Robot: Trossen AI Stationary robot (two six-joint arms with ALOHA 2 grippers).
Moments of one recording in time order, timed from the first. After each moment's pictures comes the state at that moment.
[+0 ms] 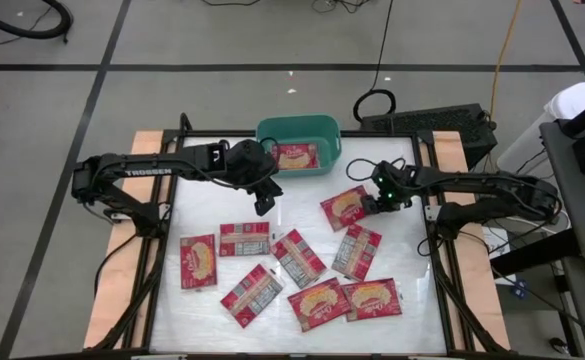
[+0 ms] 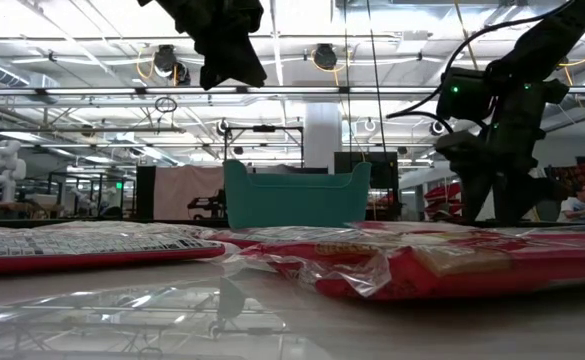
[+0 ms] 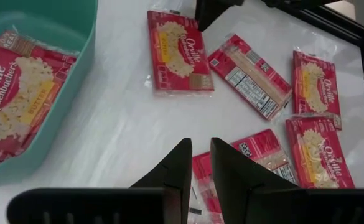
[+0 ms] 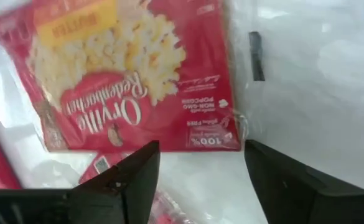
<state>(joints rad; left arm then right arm) 0.19 1.45 1.25 -0.57 0.16 -0.25 -0.48 1.17 0.45 -0.51 -0.26 0.89</state>
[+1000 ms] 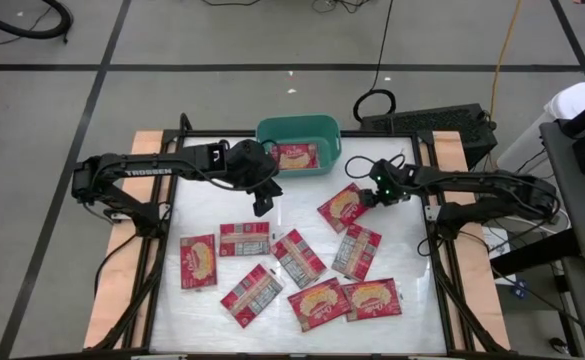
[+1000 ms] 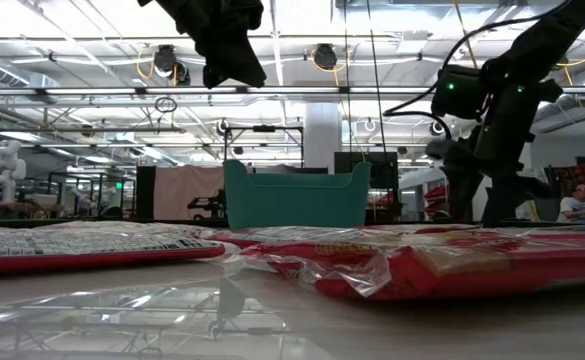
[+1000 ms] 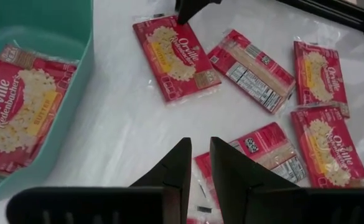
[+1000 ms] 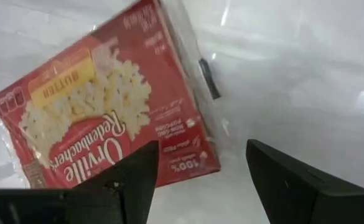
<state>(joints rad) 0.19 1.45 1.25 -0.57 0.16 -0.16 -0.48 1.19 0.46 -0.44 -0.09 0.89</state>
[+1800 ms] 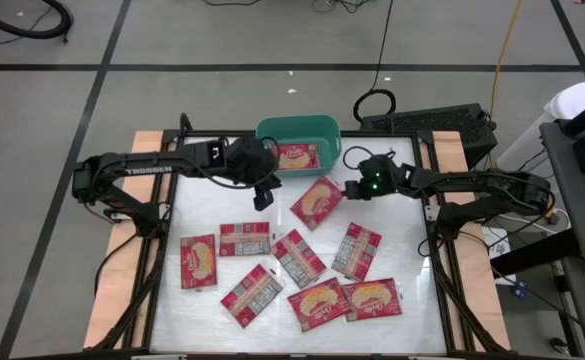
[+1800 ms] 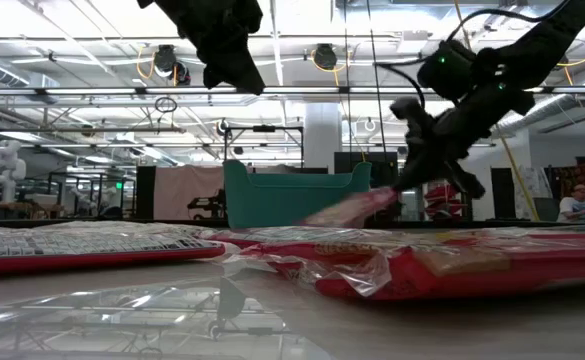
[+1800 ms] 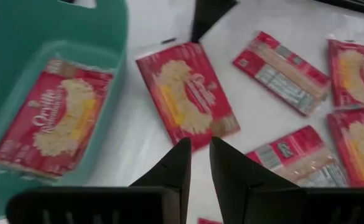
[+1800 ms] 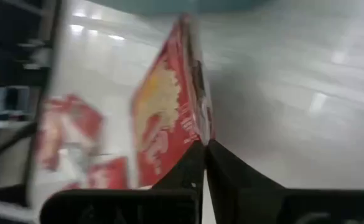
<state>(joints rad) 0.23 1.45 1.25 -0.57 0.08 -0.09 -0.44 1.24 0.45 0.09 -0.23 0.97</state>
